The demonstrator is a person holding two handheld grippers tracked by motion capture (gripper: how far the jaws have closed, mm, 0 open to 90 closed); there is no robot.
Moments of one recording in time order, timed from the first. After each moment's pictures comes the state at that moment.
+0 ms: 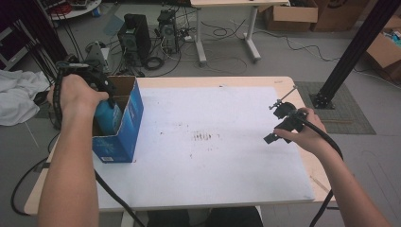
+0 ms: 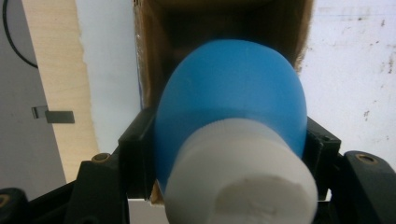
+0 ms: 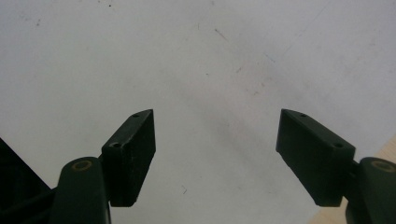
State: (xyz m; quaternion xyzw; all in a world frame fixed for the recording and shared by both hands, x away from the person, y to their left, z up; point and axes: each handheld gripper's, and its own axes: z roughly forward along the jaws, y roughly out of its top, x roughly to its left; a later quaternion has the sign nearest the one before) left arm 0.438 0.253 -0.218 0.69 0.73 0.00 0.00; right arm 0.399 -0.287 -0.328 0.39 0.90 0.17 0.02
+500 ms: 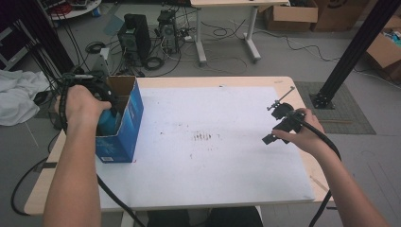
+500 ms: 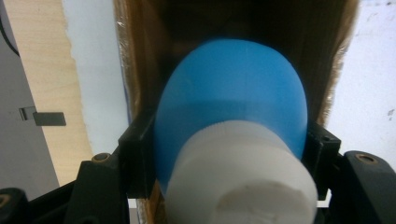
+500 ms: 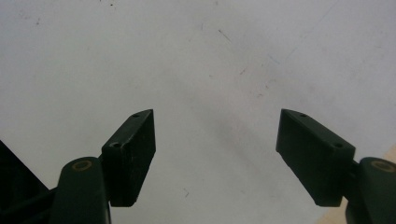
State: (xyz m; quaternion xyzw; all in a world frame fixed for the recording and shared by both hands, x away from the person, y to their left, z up) left arm 0.438 0.253 -0.250 0.69 0.73 -0.01 -0.01; right arm 0.398 -0.282 -0.330 0.39 0.91 0.16 0.02
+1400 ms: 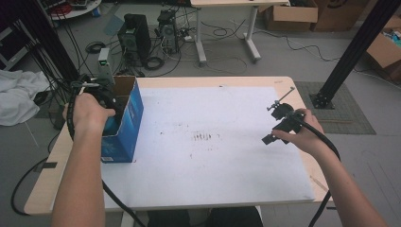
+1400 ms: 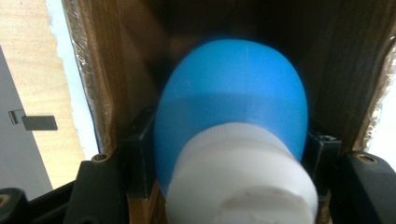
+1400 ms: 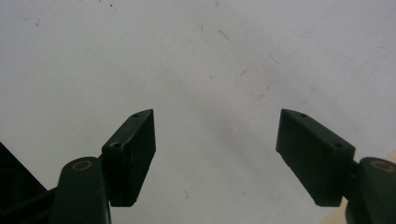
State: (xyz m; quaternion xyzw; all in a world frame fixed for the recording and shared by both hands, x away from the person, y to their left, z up) left arm 0.439 0.249 -0.275 0.69 0.72 -0.01 -0.02; right arm 0.399 -0.282 -0.332 0.39 0.91 0.17 0.01
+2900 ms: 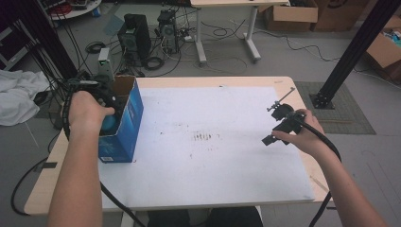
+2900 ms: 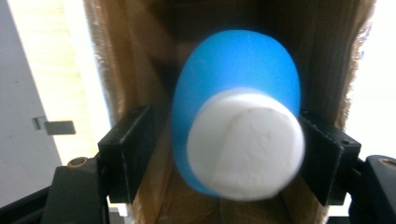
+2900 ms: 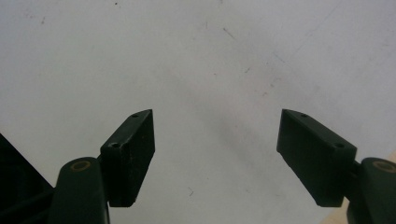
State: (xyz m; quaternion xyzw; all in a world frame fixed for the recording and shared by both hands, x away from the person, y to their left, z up) left arm 0.434 0.244 -0.257 0.71 0.70 0.02 -0.03; right arm 0.395 -0.281 -0.331 0.39 0.91 0.17 0.01
